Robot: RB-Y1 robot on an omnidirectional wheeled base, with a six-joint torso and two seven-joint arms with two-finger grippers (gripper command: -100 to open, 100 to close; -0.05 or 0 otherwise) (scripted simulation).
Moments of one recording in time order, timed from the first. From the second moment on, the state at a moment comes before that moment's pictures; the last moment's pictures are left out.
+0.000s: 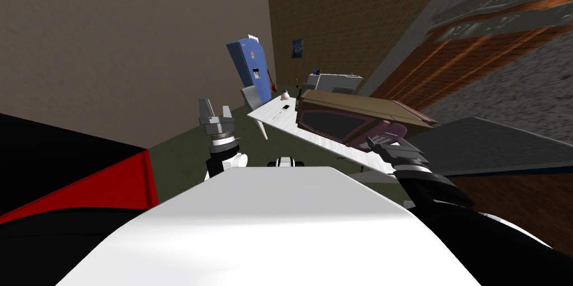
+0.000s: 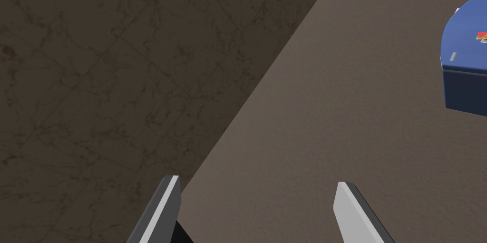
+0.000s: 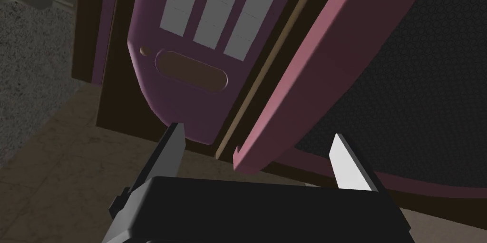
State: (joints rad) left arm 0.49 0.00 -0.01 -2.39 0.04 -0.51 -0.13; right arm 1.03 -0.46 -0.61 -2.33 0.57 0.00 0.49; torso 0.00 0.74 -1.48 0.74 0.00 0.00
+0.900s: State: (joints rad) left arm 0.49 0.00 0.00 -2.39 0.04 -0.51 -0.13; right arm 1.15 -0.61 -0.76 -2.33 0.69 0.11 0.62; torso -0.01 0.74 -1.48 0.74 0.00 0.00
